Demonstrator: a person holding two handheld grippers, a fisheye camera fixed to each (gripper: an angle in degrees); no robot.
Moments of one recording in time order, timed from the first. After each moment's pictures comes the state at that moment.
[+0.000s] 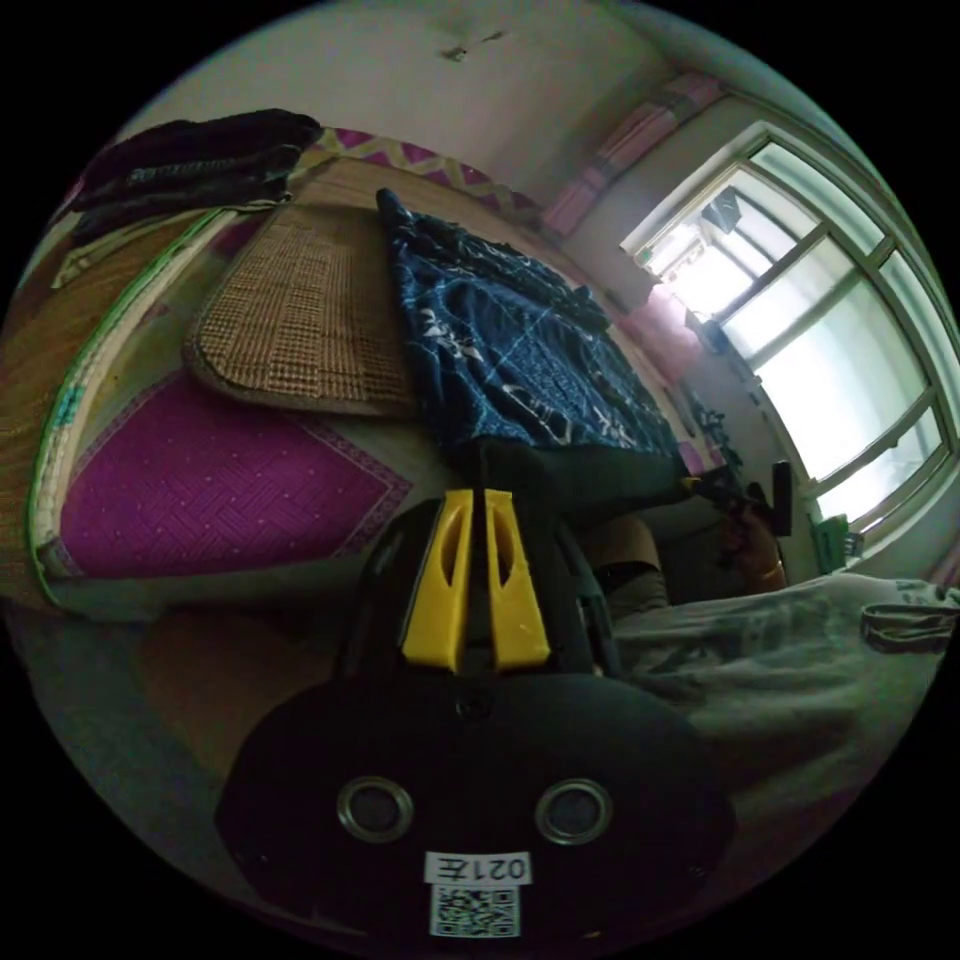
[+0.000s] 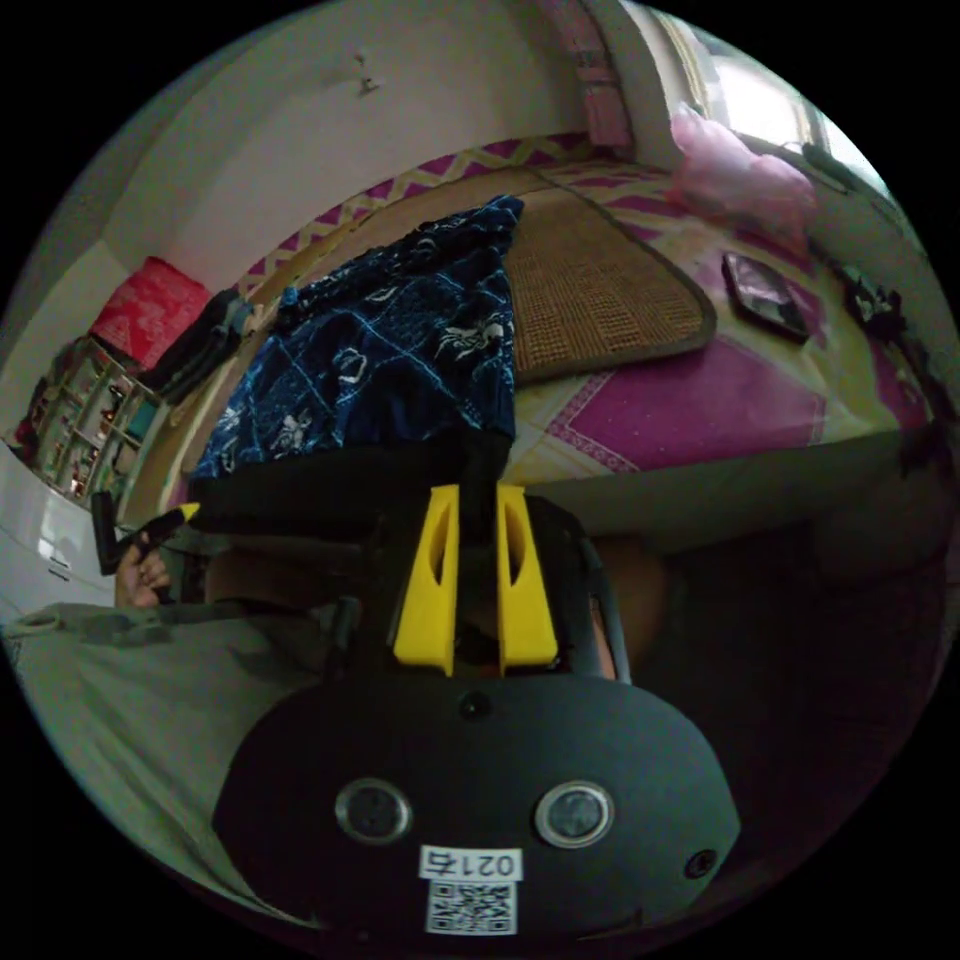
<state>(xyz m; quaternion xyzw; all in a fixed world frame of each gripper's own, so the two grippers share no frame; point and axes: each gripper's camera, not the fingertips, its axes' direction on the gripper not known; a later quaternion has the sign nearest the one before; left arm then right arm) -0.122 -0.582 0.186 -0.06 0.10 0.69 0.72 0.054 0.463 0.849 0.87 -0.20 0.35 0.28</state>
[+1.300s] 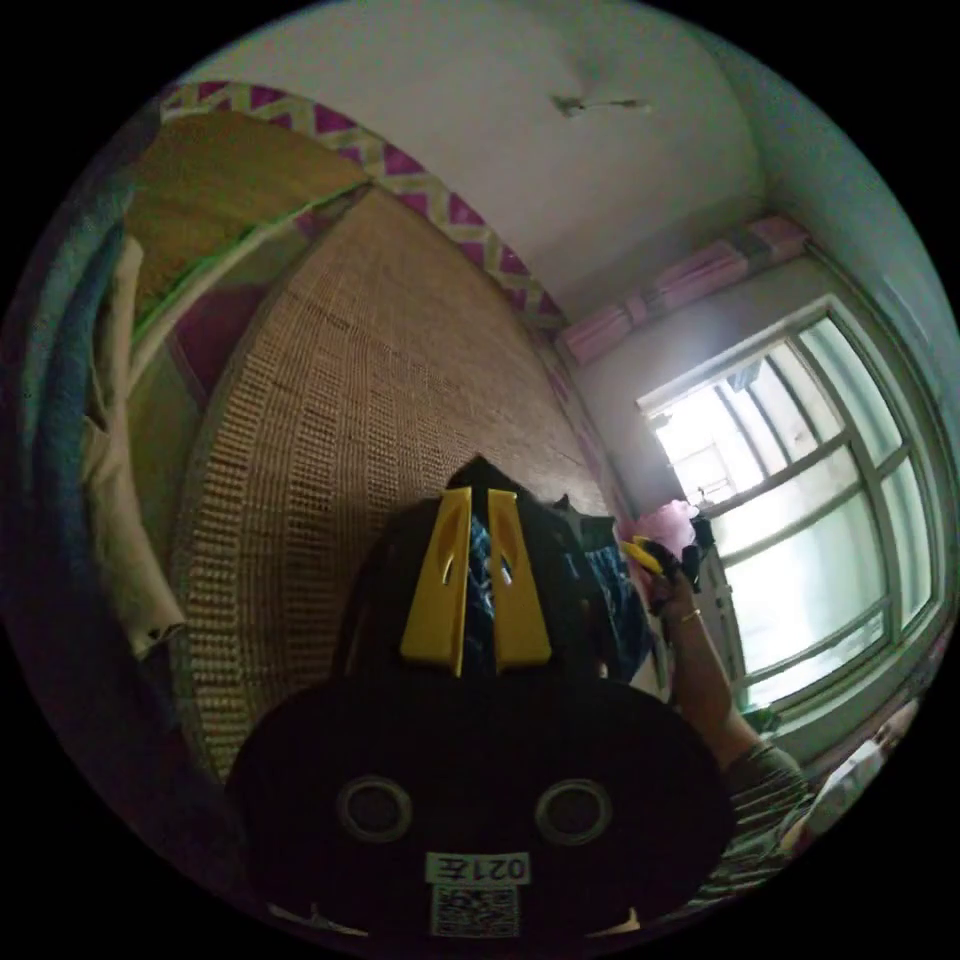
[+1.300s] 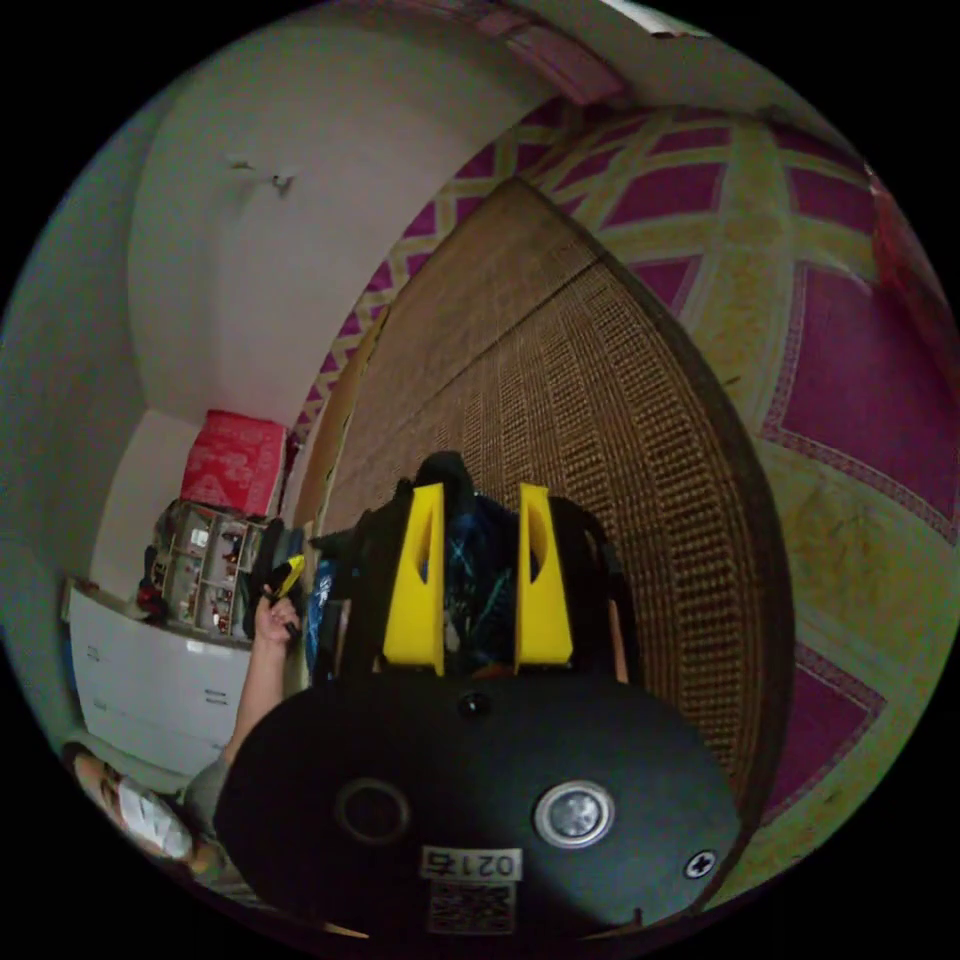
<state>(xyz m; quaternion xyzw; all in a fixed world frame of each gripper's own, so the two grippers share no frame) 0.396 -0.807 0.437 -0.09 0.23 0.59 0.77 0.586 0.846 0.695 0.90 -0.35 0.18 0.18</state>
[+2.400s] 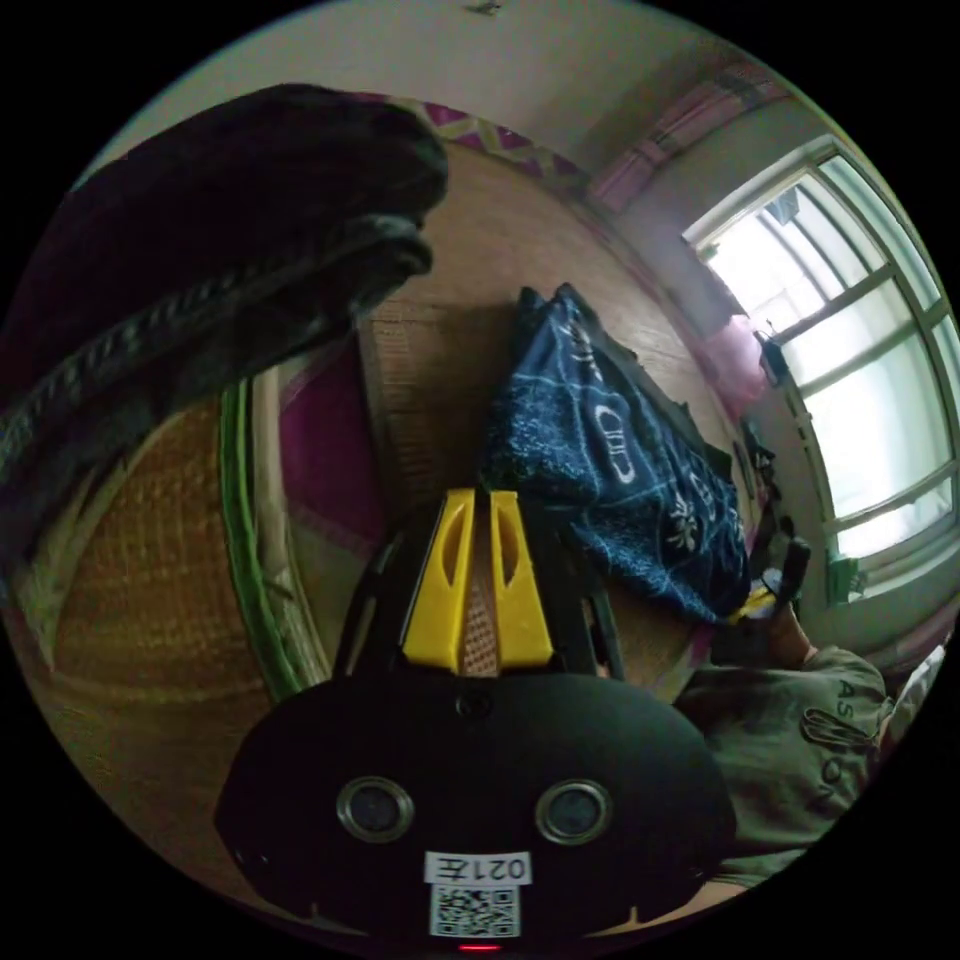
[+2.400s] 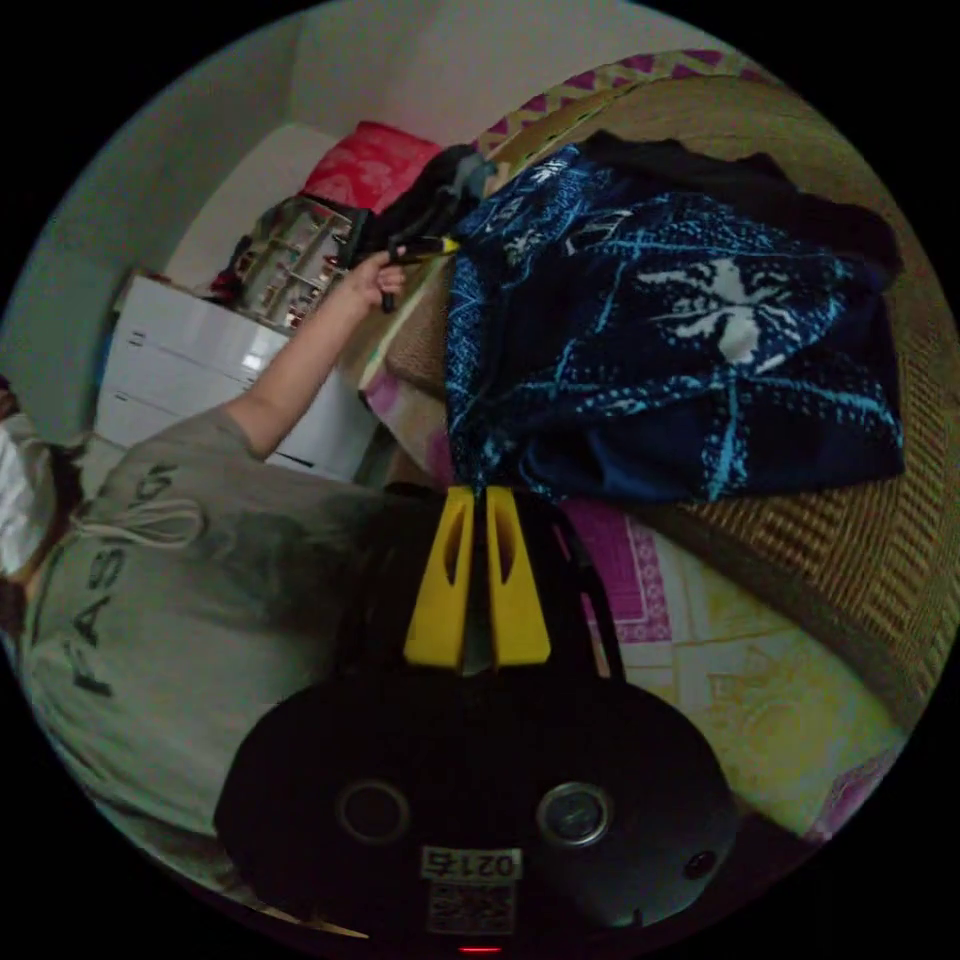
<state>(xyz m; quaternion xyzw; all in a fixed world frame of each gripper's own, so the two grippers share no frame) 0.168 -0.799 0.402 -0.11 0.02 0.70 0.71 0.188 0.509 0.706 0.88 -0.19 -0.08 0.44</state>
